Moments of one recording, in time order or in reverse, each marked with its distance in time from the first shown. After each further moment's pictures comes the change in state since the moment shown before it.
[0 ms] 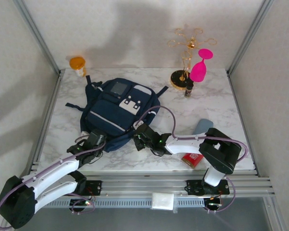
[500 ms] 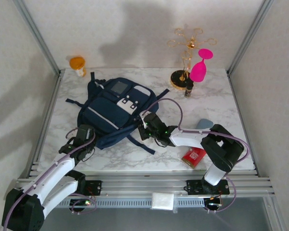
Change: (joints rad) left arm 0.241 -0.055 0.036 -0.047 0.081 0.274; right arm -0.148 -0.003 0.021 0.043 -0.112 -0.062
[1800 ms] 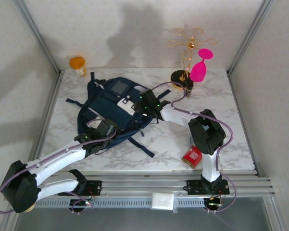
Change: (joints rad) left arm -0.386 0.262 0.223 0.022 -0.082 0.020; right arm -0.168 0.308 0.532 -0.337 0.004 0.618
